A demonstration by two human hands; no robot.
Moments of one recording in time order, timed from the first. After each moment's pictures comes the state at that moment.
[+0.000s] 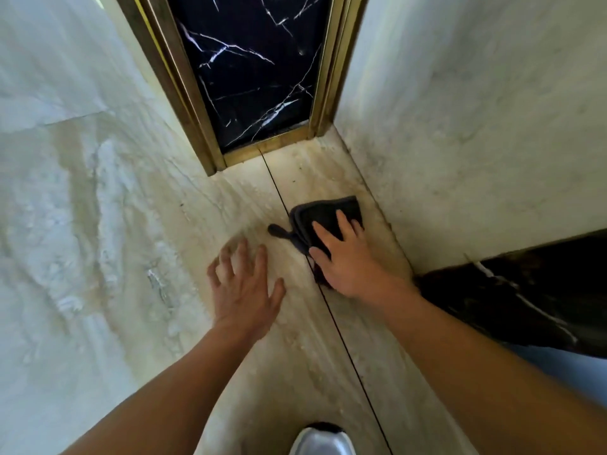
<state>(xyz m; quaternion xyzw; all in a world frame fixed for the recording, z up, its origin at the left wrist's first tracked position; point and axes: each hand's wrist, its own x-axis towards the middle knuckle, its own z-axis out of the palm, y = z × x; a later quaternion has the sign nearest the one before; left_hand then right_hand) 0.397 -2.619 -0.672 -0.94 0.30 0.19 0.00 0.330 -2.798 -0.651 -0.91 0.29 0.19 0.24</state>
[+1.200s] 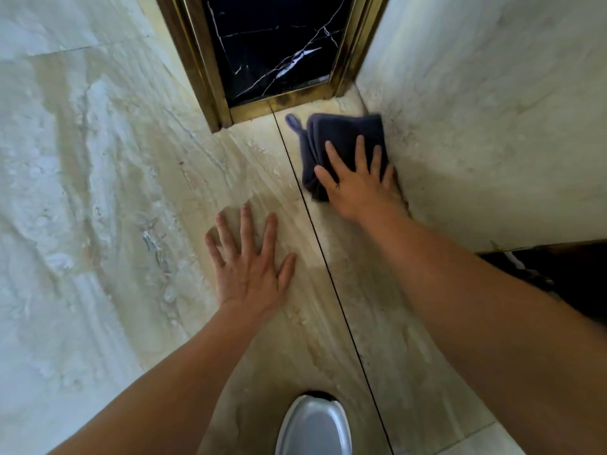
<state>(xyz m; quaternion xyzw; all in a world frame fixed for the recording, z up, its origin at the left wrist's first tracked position) 0.382 -2.614 -0.699 -0.95 0.28 0.14 -0.02 0.396 -2.845 -0.685 -0.92 0.31 0.19 0.15</state>
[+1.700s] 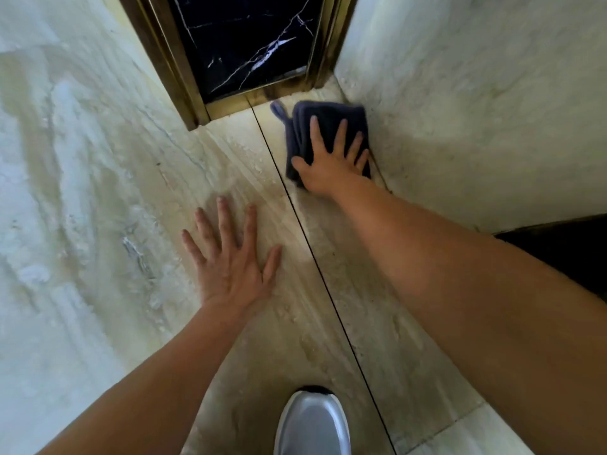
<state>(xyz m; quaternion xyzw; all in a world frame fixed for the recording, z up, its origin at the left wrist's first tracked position) 0.390 -2.613 -0.696 -0.95 0.27 0.16 -0.03 0.427 -2.845 -0.691 -0.90 0.36 0.19 0.16</state>
